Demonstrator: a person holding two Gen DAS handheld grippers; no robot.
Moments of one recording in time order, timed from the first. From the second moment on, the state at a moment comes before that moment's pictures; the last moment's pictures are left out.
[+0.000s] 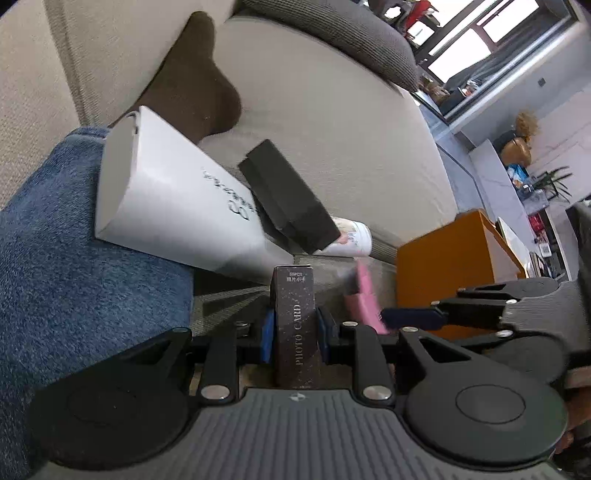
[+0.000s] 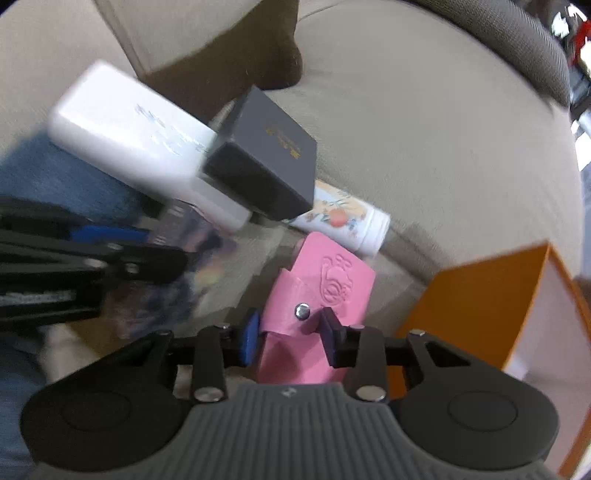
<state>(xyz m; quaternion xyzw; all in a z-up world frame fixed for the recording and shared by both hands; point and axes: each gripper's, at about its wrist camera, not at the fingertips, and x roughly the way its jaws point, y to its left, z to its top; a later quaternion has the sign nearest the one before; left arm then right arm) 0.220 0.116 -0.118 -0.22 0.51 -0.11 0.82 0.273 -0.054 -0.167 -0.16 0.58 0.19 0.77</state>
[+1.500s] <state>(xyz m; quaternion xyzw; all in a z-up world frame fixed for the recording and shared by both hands) 0.219 0.109 -0.134 -0.24 0.51 -0.11 0.82 0.265 -0.087 -0.146 -0.01 0.60 0.20 0.77</state>
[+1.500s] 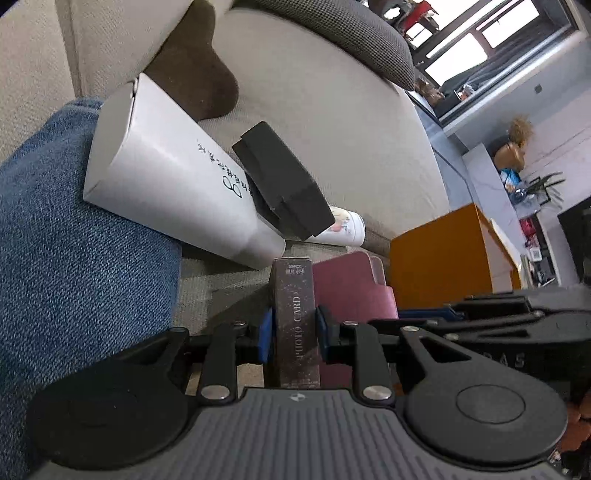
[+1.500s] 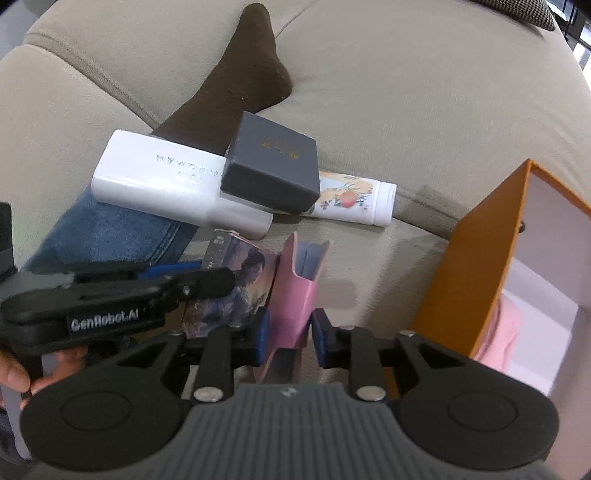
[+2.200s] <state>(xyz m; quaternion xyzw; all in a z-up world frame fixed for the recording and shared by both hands) 0.205 0.109 -0.116 -0.21 0.50 -0.10 0.83 0.255 -0.091 -0.152 0.03 0.56 0.22 0.80</state>
